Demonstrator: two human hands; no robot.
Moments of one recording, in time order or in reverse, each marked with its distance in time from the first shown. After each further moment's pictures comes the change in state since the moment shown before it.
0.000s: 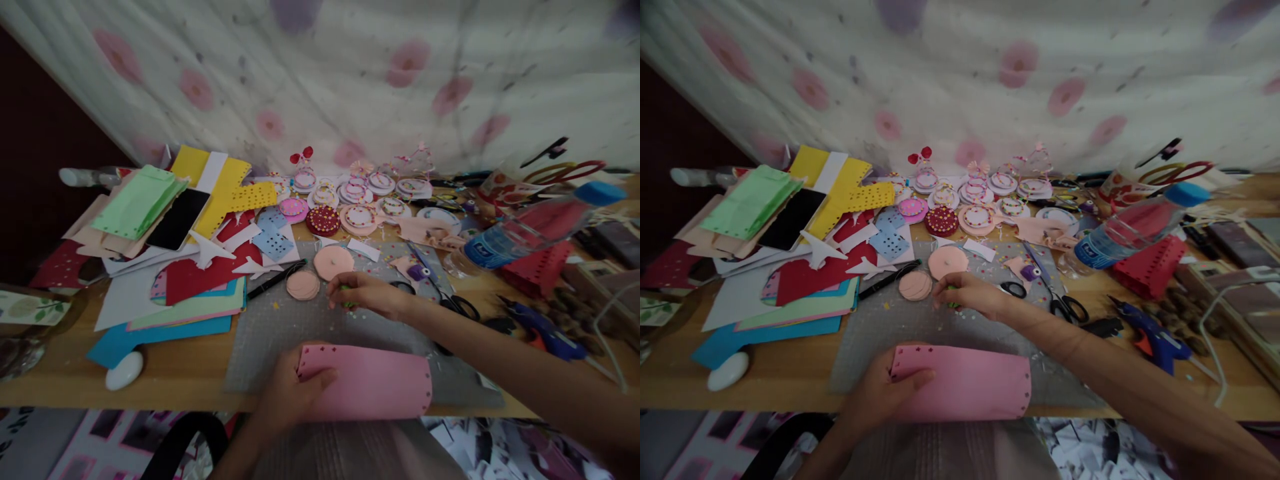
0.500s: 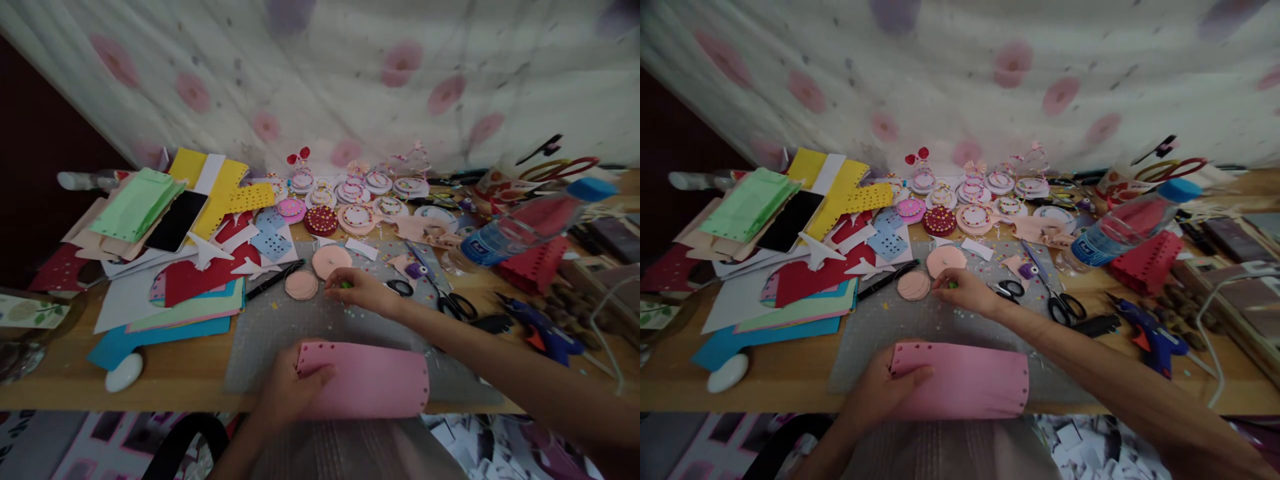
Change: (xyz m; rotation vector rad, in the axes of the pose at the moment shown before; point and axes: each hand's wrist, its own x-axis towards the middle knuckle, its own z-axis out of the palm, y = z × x) left_hand 0.002 0.004 0.000 0.018 -0.016 0.024; right_hand 0.004 0.003 0.003 -0.192 0.143 -0.130
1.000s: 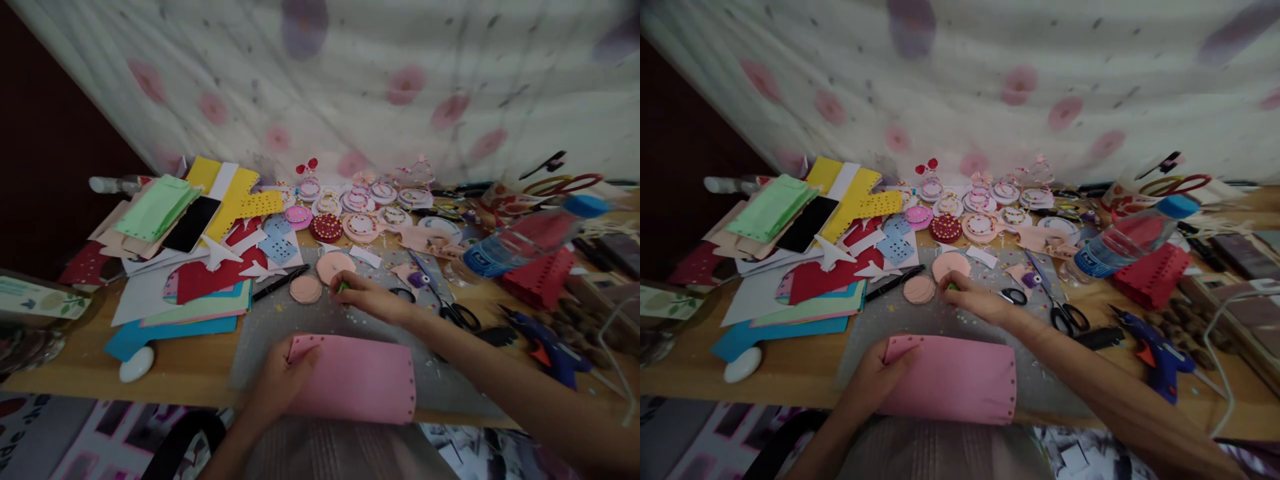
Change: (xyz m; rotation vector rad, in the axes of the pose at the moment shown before) left_hand 0.001 -0.003 -0.010 -0.015 0.098 0.056; right_hand -0.009 -0.007 -0.004 0.003 -0.041 -0.092
